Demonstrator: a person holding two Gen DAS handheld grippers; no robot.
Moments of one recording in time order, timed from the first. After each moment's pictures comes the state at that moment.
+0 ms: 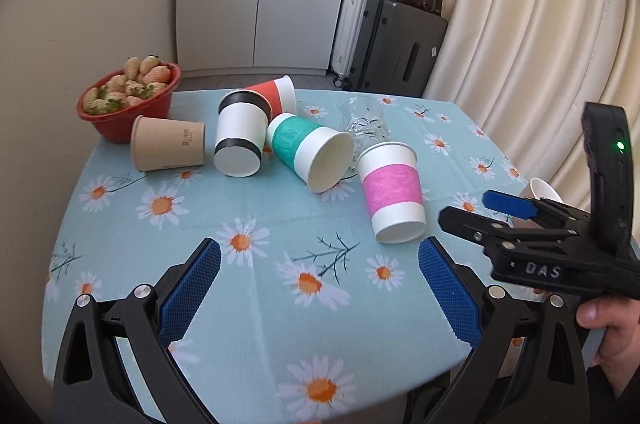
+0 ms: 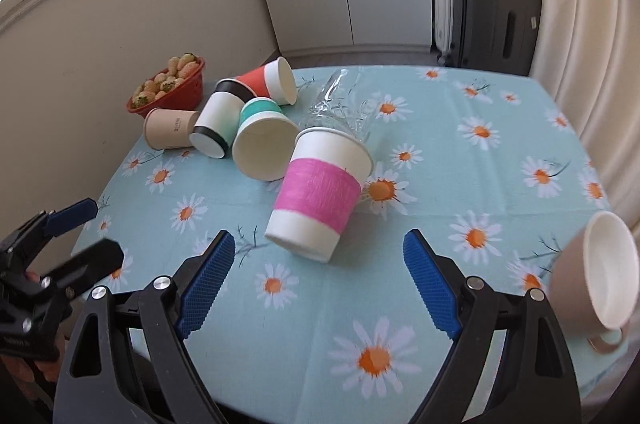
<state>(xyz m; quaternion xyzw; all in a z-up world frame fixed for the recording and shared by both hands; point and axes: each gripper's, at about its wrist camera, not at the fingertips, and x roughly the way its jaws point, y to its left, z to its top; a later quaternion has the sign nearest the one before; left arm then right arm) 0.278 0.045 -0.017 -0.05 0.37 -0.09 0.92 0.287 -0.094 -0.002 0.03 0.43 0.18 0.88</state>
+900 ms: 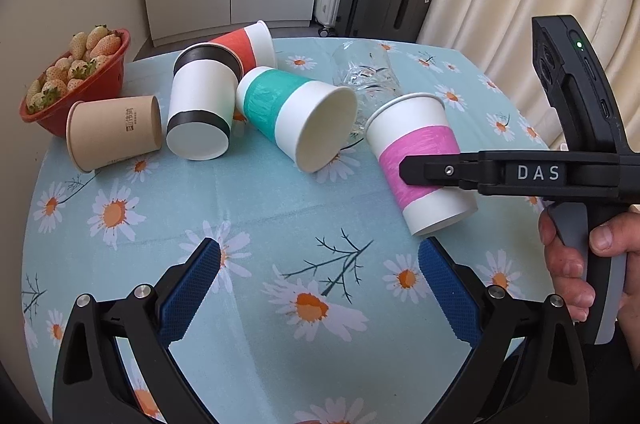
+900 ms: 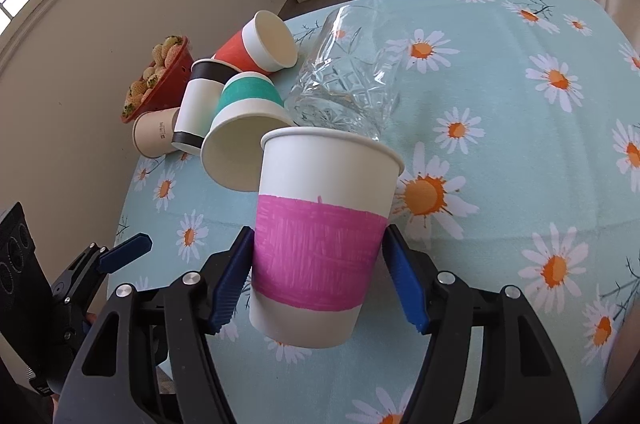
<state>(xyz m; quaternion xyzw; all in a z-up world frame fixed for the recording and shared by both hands) 0.334 0.032 -0.057 -0.01 0.45 -0.12 0.88 0.370 -0.094 -0.046 0.12 0.54 0.24 0.80</state>
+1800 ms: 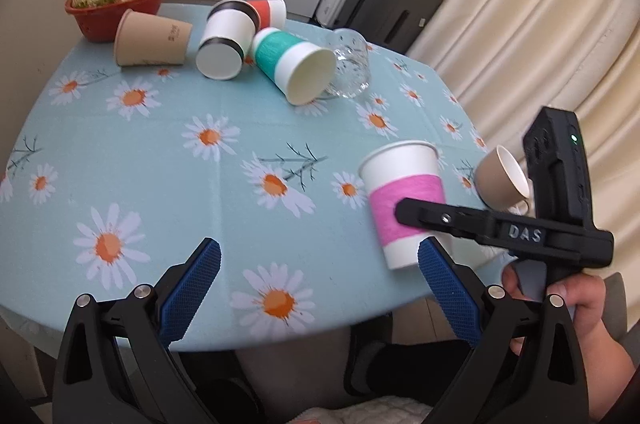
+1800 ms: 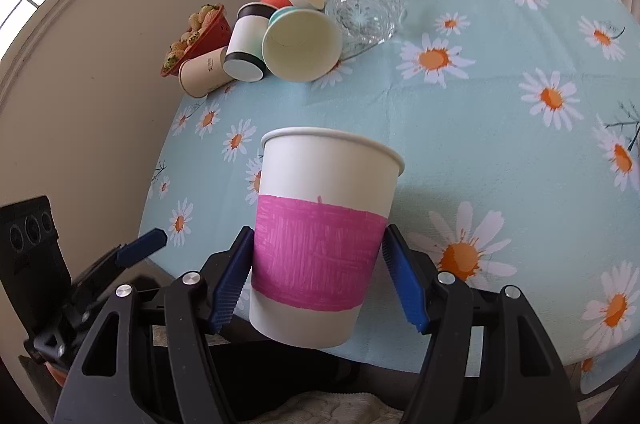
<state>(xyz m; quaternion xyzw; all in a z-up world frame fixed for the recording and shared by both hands) 0.239 0.054 -0.050 -0.14 0.46 -0.15 0.87 0.261 -0.098 -0.041 0.15 0.56 0.26 0.77</state>
